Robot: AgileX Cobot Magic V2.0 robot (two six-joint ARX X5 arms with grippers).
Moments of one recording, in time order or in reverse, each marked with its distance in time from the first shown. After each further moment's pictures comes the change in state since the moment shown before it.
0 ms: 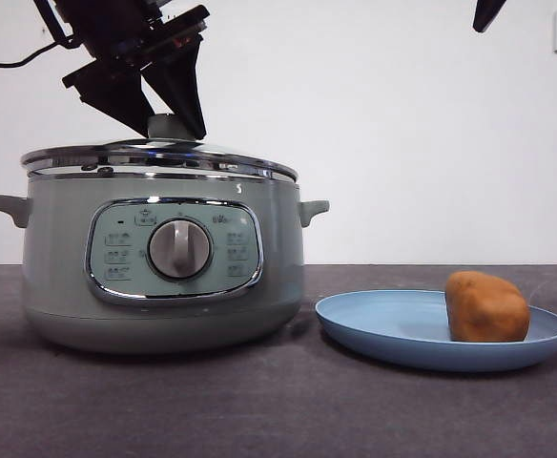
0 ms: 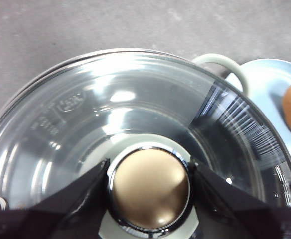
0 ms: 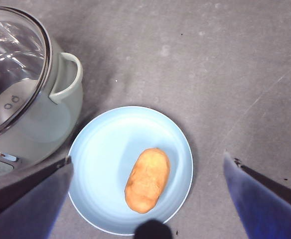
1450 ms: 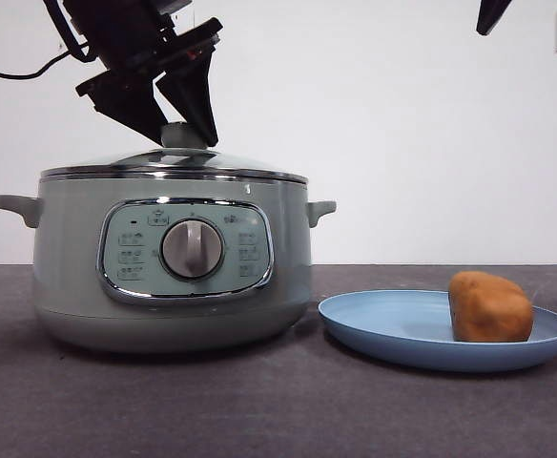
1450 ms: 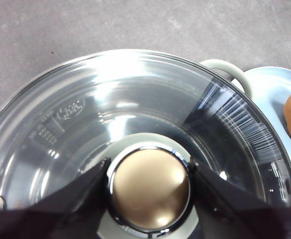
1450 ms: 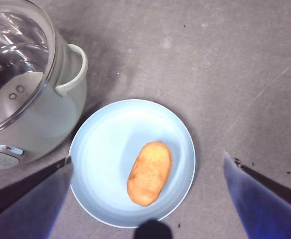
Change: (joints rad) left arm -0.028 0.036 -0.011 0.050 0.029 -0.018; right arm 0.000 0.000 0.000 -0.025 -0.003 0.004
